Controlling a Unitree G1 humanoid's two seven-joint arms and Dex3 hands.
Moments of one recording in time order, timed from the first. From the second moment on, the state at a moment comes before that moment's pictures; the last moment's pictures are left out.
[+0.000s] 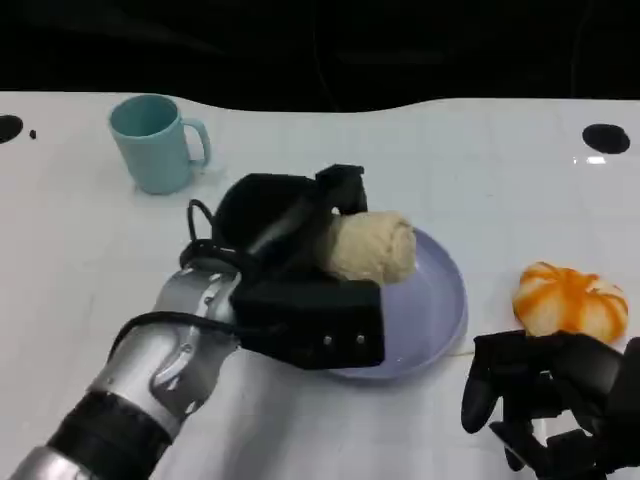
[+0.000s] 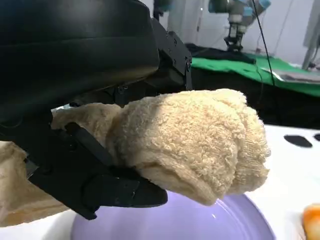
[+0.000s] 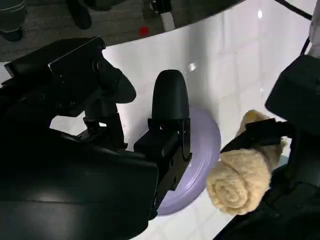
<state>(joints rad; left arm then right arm) -0.59 0.15 -0.49 0.39 0.74 -0.04 0.06 0.13 -0.42 0.13 -0.60 0.03 0.50 0.47</state>
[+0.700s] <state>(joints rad) -0.62 0.12 -0.54 0.43 0.70 -0.01 -0.17 0.12 -0.42 0.13 -0.60 0.03 0.51 0.46</state>
